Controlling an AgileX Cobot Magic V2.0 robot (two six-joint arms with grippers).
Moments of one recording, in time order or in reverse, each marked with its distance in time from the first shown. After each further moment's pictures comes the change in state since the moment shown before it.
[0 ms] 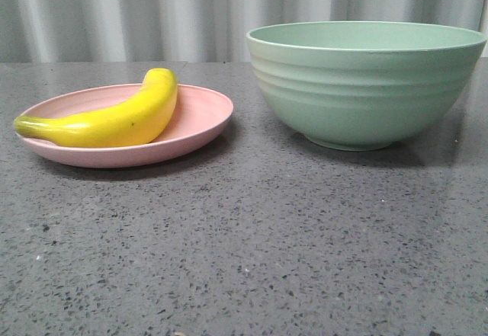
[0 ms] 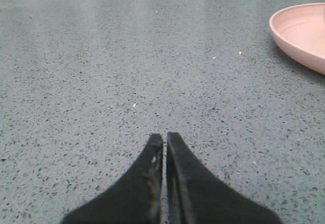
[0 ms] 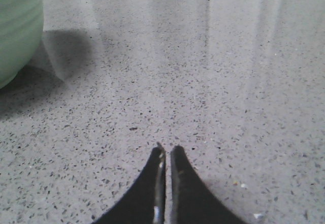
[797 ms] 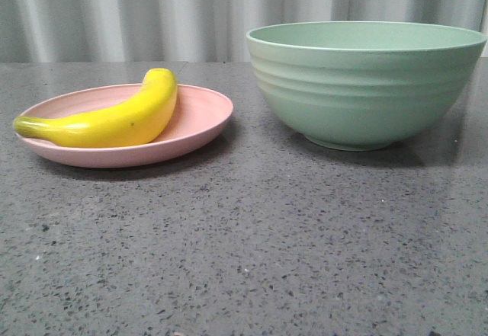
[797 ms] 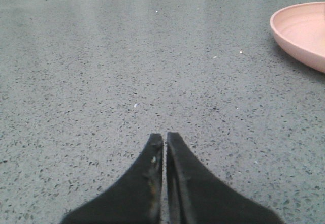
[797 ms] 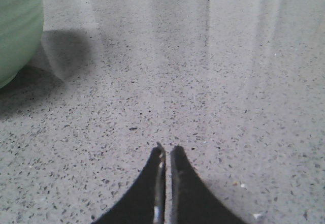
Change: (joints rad) left arm 0.000 0.000 0.000 0.014 0.000 0.000; right arm 0.000 0.000 0.000 -0.002 0.000 0.000
